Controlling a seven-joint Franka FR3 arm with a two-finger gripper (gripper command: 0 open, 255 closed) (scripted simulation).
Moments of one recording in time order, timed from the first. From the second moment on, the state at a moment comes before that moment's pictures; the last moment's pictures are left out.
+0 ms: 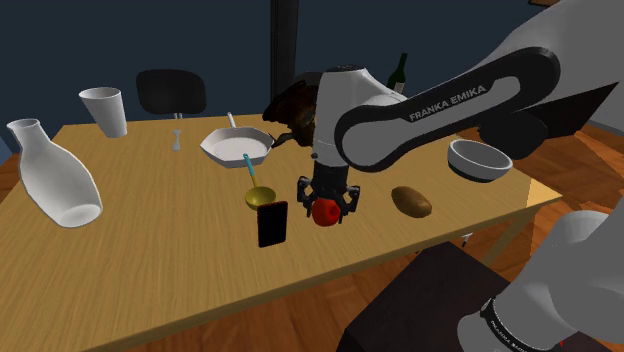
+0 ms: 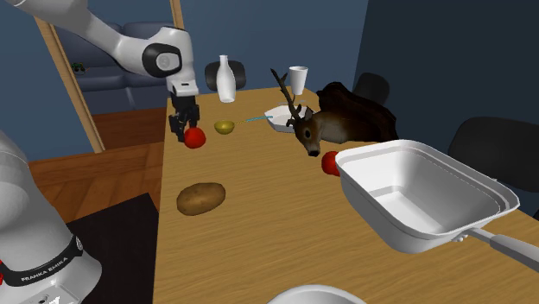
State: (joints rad) arm 0.14 -0.13 0.27 -2.37 0.09 2.19 1.28
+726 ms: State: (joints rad) arm 0.14 -0.20 0.26 -2.29 0.11 2.04 1.27
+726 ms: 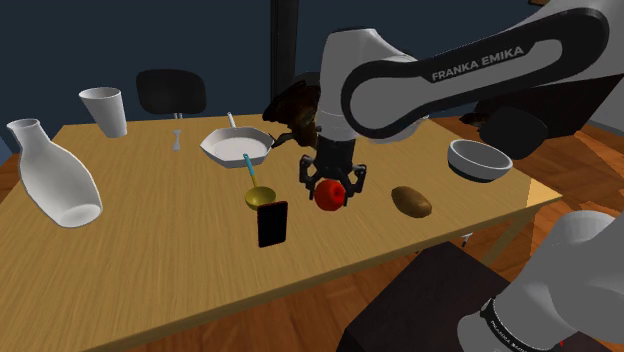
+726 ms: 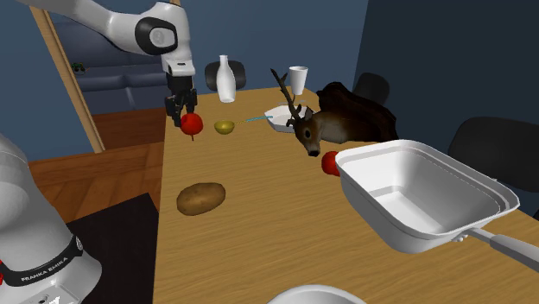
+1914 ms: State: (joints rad) arm 0.14 -0.26 0.25 -2.10 0.11 1.79 1.27
